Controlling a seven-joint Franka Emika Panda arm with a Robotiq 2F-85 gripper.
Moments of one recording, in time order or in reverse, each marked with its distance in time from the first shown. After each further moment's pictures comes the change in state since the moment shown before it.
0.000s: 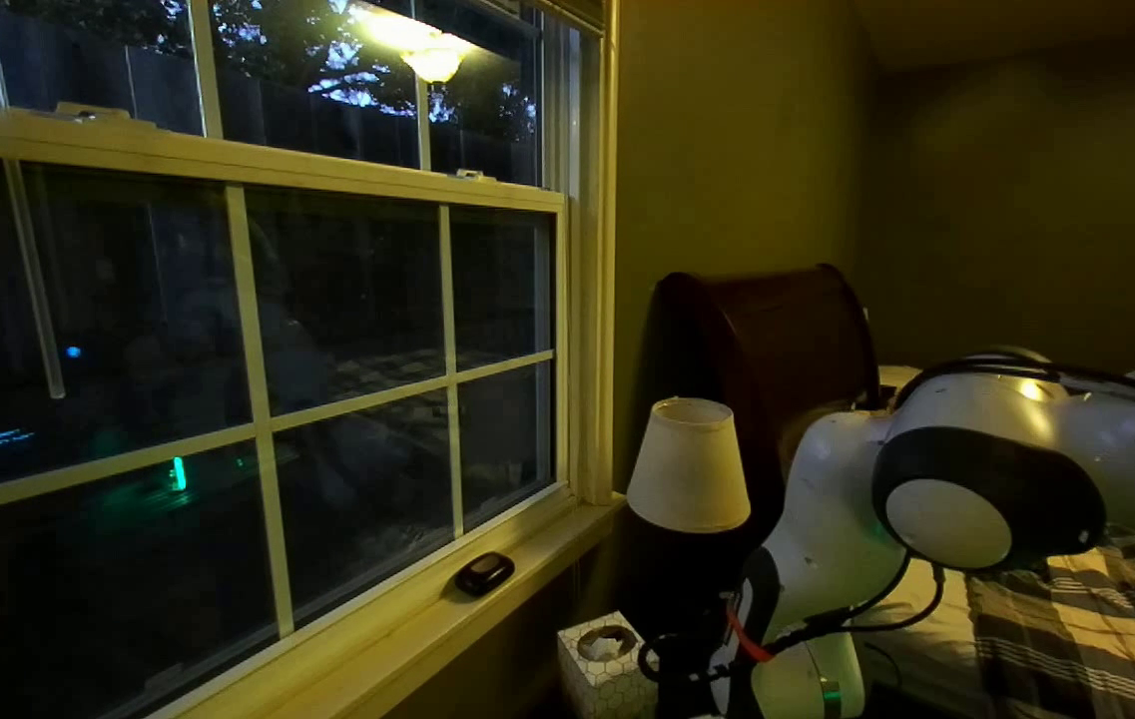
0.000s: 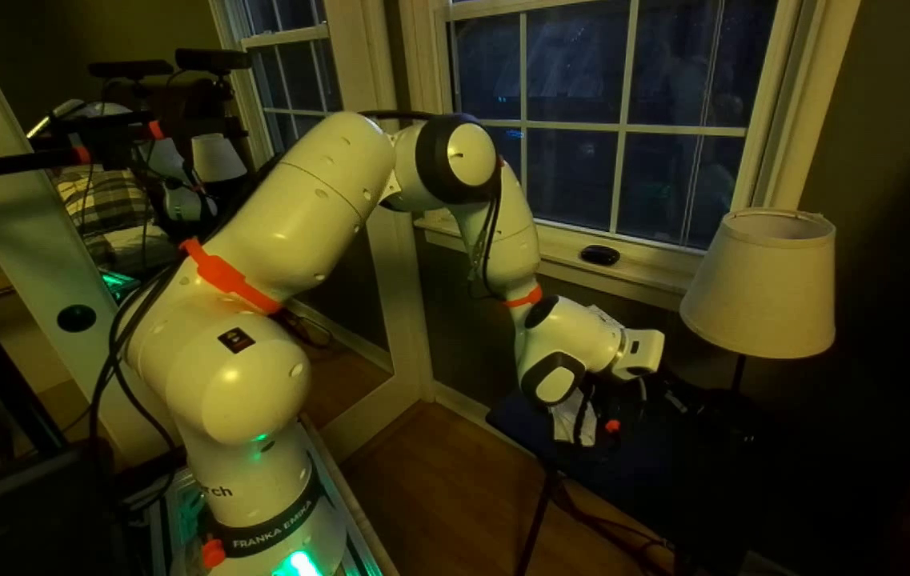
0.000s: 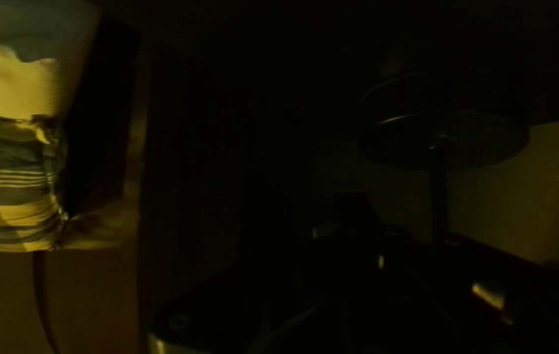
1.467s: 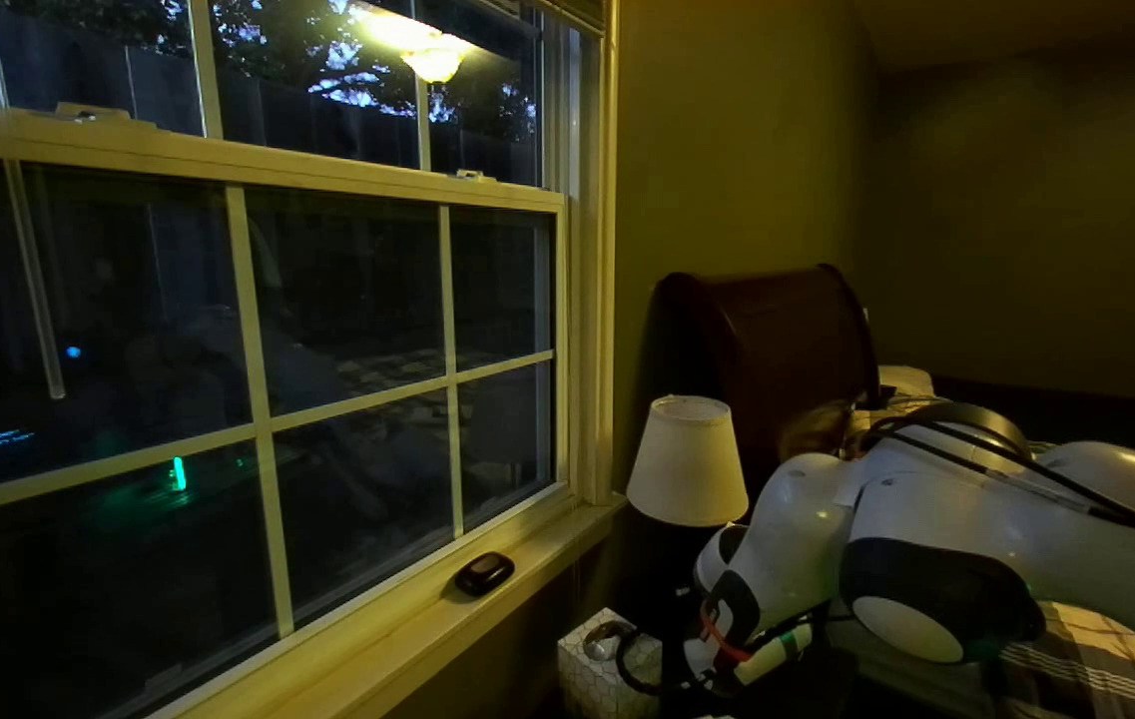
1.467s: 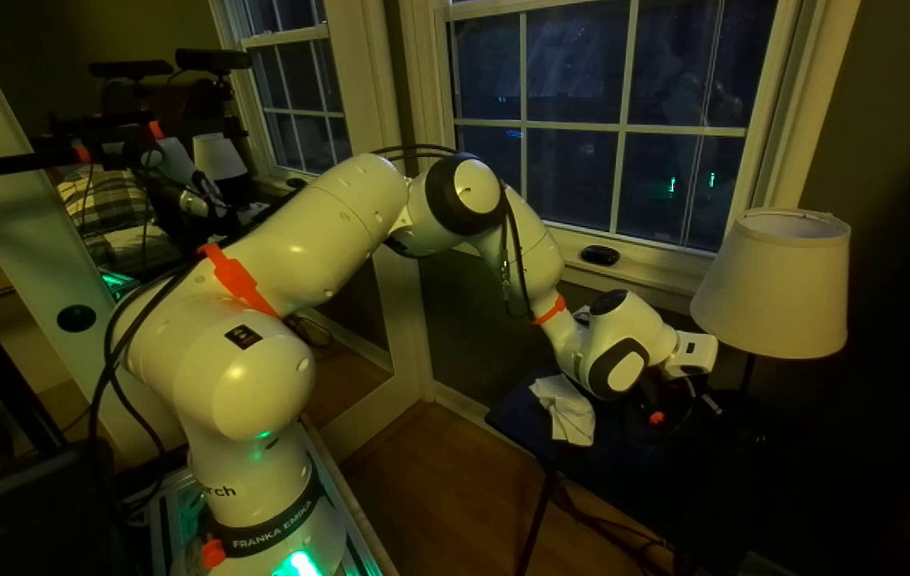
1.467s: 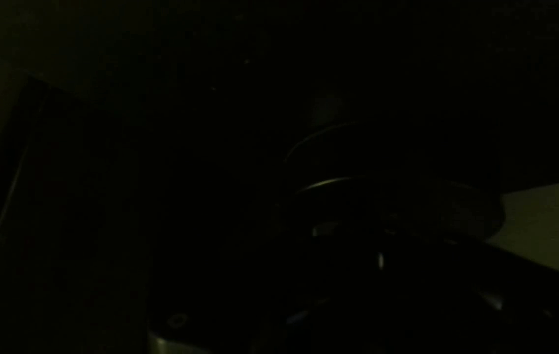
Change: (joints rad) arm 0.060 0.239 -0.224 0.382 -0.268 -0.481 0.328
